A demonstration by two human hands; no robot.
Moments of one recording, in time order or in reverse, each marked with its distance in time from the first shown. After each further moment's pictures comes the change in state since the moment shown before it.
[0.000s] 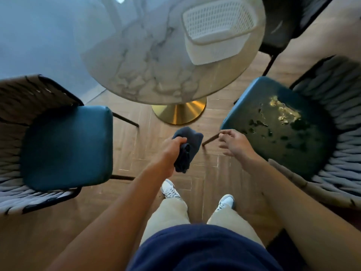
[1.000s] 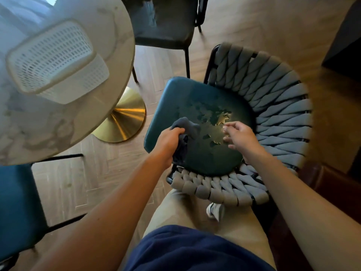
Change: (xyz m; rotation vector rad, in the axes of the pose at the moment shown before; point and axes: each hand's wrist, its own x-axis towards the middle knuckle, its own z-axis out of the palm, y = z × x) left_hand 0.018 0.044 0.368 0.254 -0.147 -0.006; right_hand 0.088 0.064 -0.342 0.182 0.275 0.121
